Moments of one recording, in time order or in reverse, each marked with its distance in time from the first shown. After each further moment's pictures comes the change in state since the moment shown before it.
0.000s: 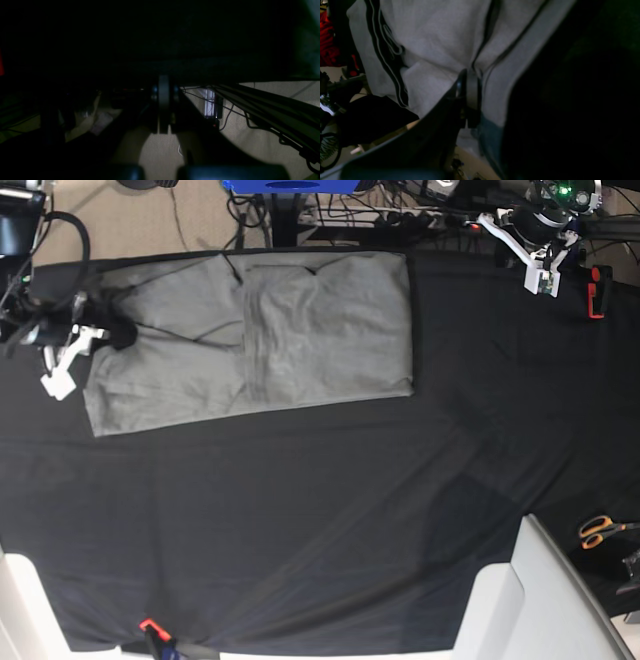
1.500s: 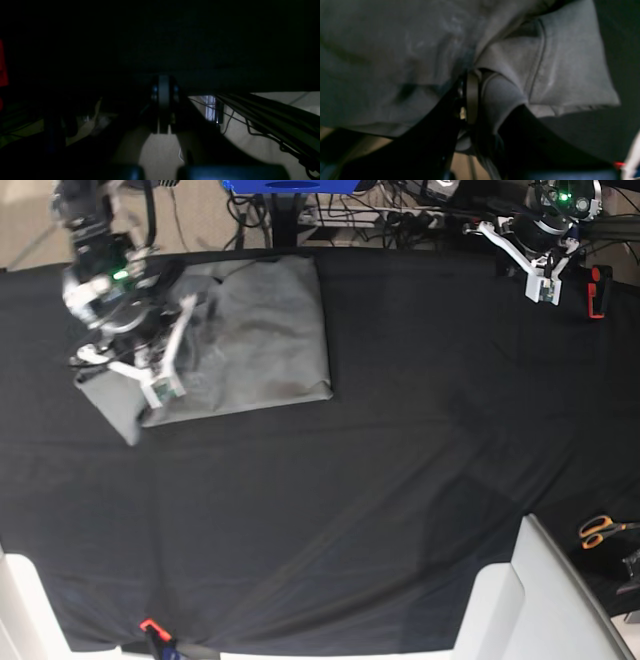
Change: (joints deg) left arm -1.4 0.0 0.2 0.1 0.2 0.0 0.0; right arm -17.7 -10.9 -30.7 54.5 -62.2 -30.5 9.6
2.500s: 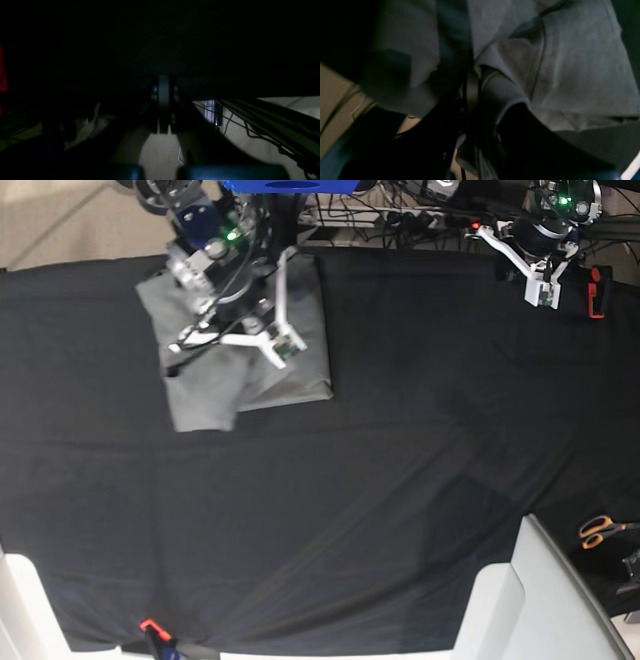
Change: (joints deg) left arm -0.9 0.1 0.0 -0.2 0.0 0.0 0.0; right arm 0.4 -7.2 -17.9 -3.0 -10.8 0.0 -3.2
